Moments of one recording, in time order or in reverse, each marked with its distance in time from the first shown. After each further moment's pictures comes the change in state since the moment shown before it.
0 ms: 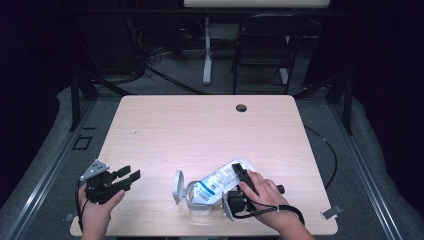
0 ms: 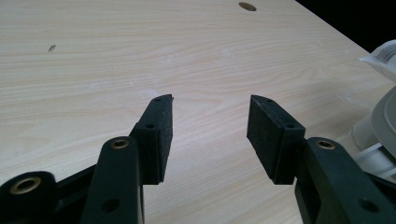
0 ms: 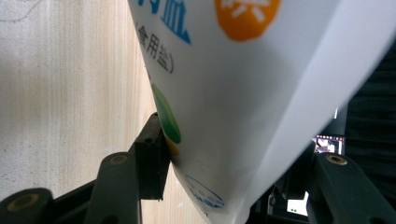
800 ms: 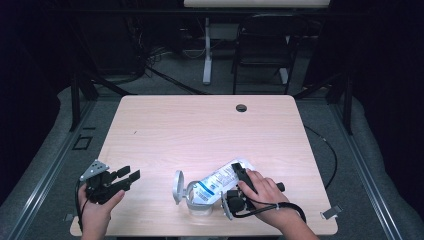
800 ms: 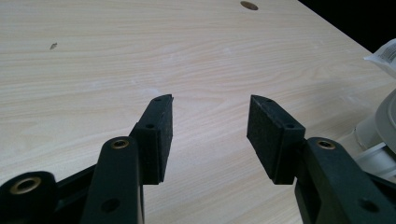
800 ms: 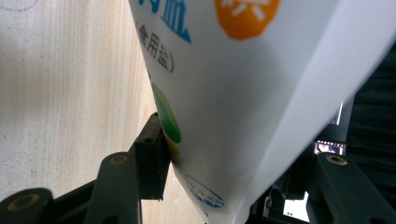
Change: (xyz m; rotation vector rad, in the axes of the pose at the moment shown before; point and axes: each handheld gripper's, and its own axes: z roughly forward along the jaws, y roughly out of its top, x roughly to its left) left arm 0.002 -0.001 0.000 0.004 0.004 -0.004; right arm -0.006 0.002 -0.001 0.009 0.027 -0.050
